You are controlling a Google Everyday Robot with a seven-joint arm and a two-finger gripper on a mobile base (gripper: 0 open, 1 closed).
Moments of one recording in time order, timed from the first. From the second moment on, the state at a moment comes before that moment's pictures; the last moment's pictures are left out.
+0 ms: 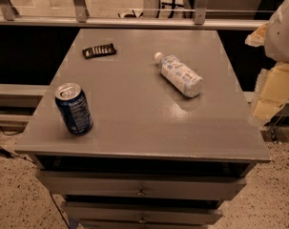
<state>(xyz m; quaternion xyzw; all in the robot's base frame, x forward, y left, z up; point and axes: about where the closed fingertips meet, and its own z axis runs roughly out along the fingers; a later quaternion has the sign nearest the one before) 0.438 -0.216 0.980 -0.60 0.78 -0.04 0.16</state>
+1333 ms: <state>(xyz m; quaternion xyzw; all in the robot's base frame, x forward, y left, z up) 0.543 -0.129 0.939 -0.56 0.80 0.00 0.20</state>
